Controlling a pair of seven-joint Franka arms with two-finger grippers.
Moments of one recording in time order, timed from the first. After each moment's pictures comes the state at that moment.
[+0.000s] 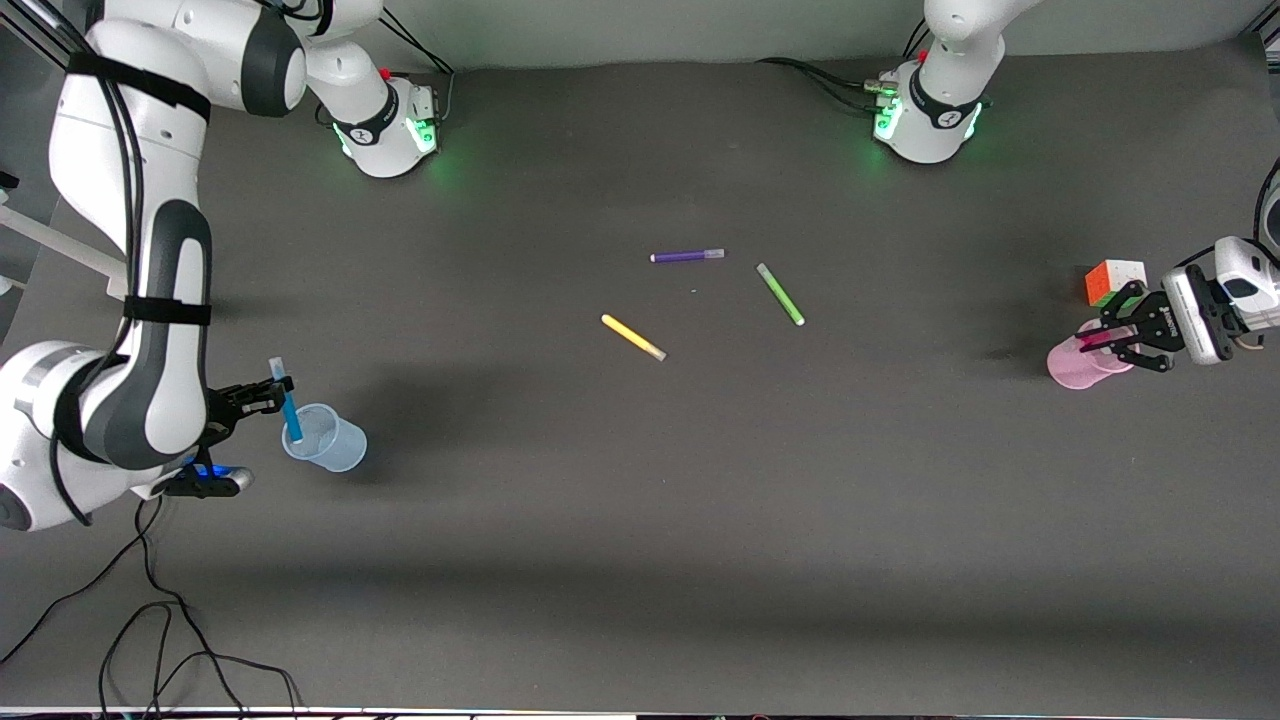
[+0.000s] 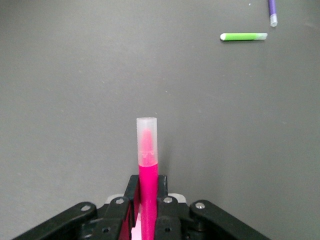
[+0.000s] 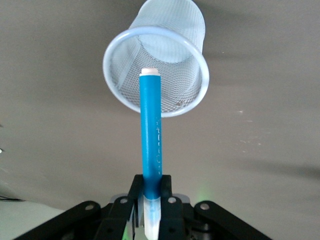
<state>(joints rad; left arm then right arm) 0.60 0.28 -0.11 -2.08 -0.52 1.94 2.02 0.31 0.80 -0.62 -1.29 0.45 1.27 -0.31</state>
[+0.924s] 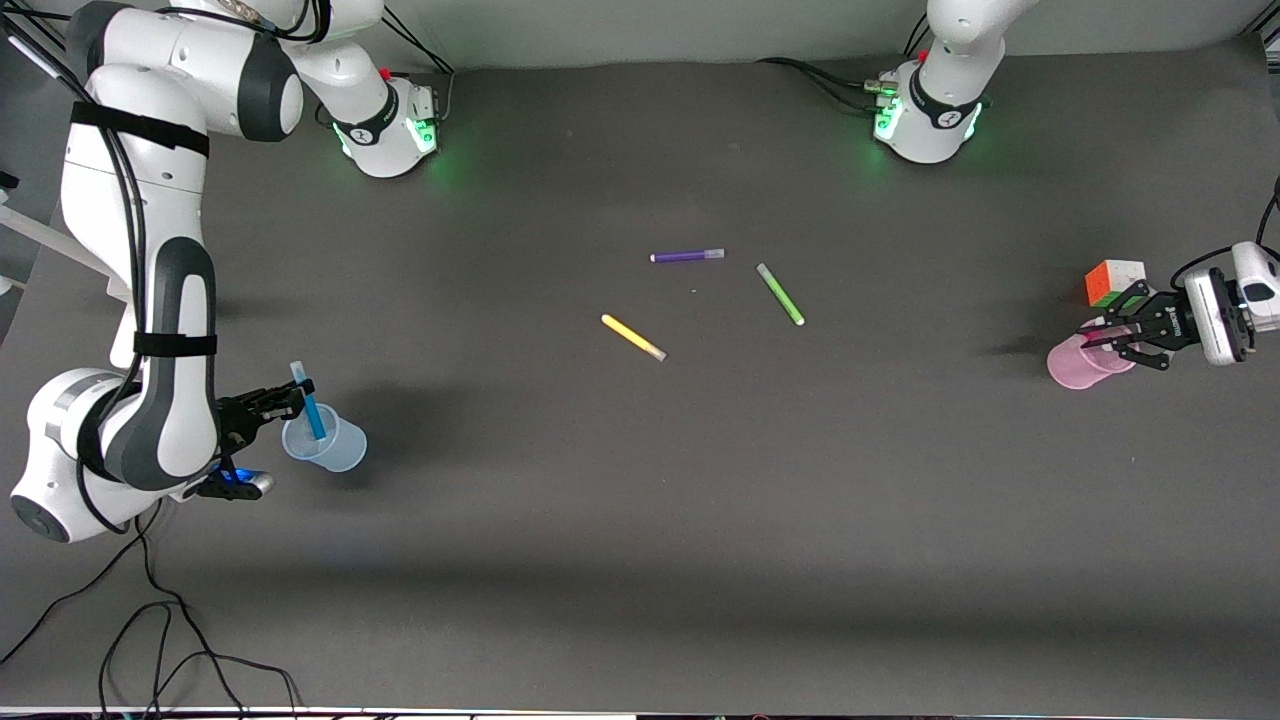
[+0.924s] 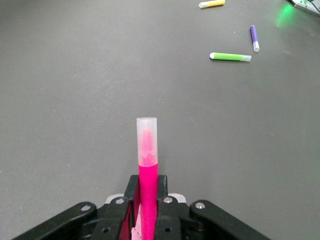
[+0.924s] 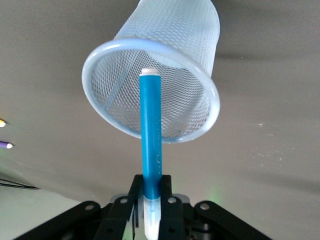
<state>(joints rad) 0.67 0.39 -0.11 -1.99 -0.57 1.83 2.06 0.22 0.86 -0.52 -1.26 0.47 1.26 -0.31</state>
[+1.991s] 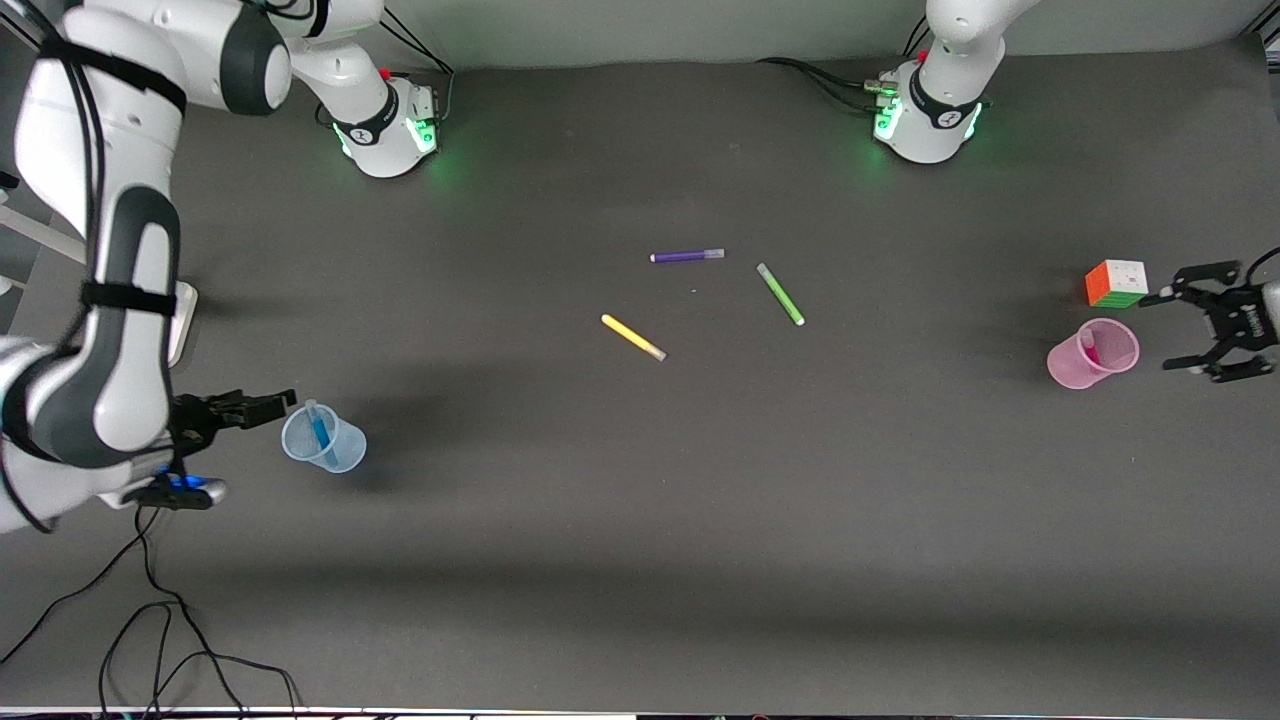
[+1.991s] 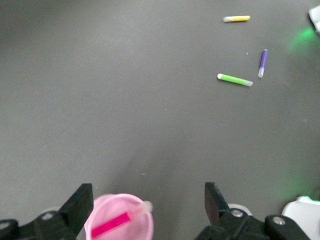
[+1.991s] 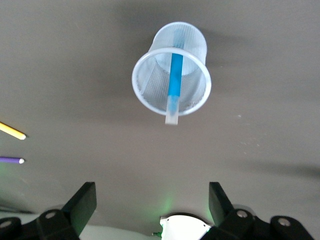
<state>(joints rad) 0.60 0.25 -0.14 -1.78 -0.40 1.63 1.50 0.25 0.71 -0.53 -1.19 0.40 1.26 -0.20</state>
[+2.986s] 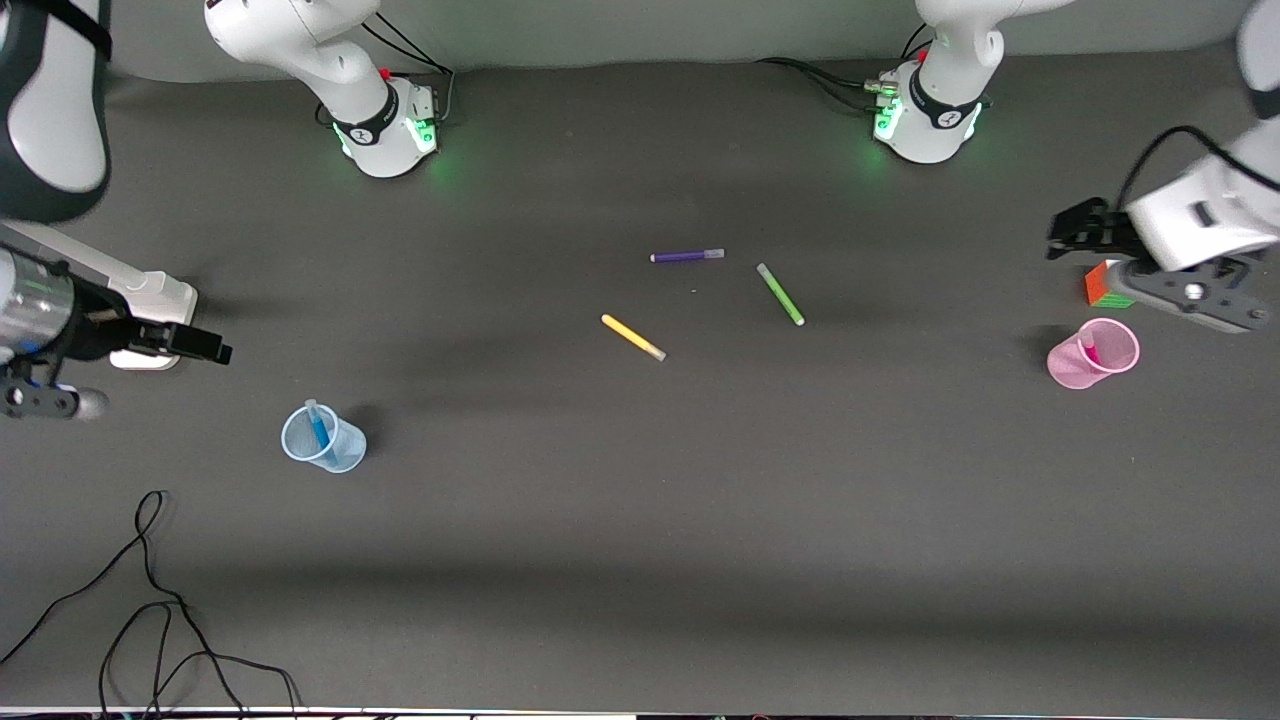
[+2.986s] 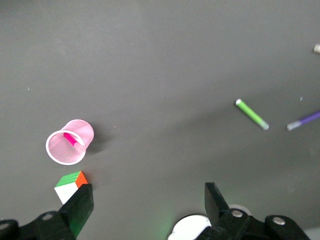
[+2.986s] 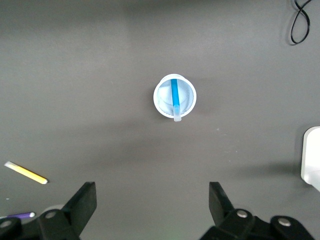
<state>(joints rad) 0.16 -0.03 -0.25 -1.71 -0.01 1.52 0.24 0.48 0.15 -0.55 -1.57 0.15 1.59 0.08</state>
